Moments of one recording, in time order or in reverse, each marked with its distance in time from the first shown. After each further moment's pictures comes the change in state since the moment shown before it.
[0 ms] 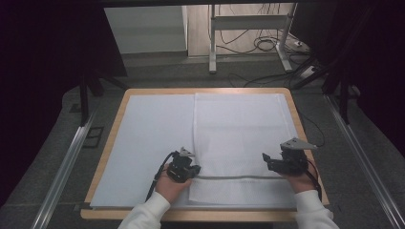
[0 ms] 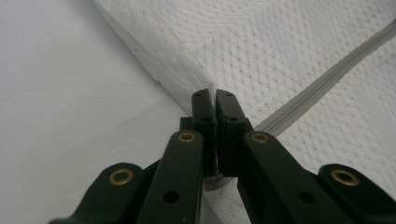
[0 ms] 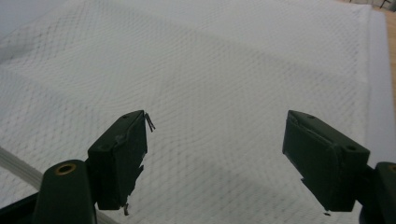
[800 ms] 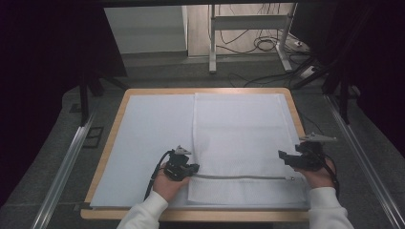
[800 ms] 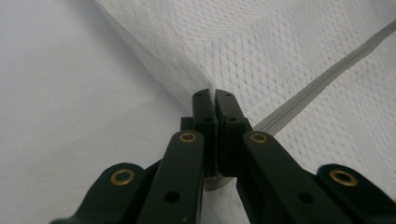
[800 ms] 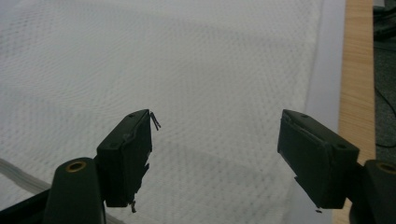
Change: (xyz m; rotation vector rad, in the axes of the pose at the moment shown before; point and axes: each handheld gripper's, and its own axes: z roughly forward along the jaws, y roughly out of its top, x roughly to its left) left arm 0.005 0.001 -0.008 -0.032 -0.032 -0.036; right arm -0.047 0.000 -0.015 0.107 -0.011 0.136
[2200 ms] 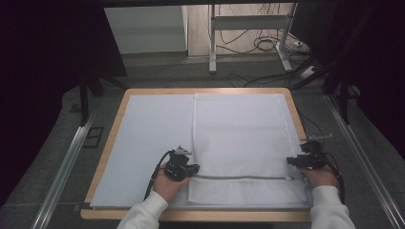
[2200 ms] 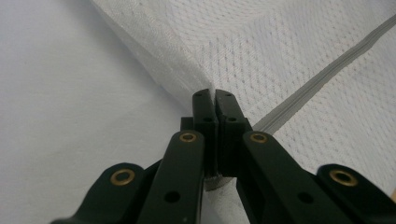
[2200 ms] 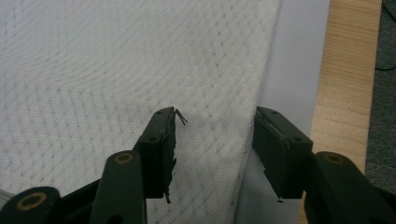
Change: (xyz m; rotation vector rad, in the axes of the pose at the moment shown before) left arm -0.001 0.000 0.000 0.007 -0.006 0.010; right arm -0.035 -0.015 0.033 0.268 -0.044 0.106
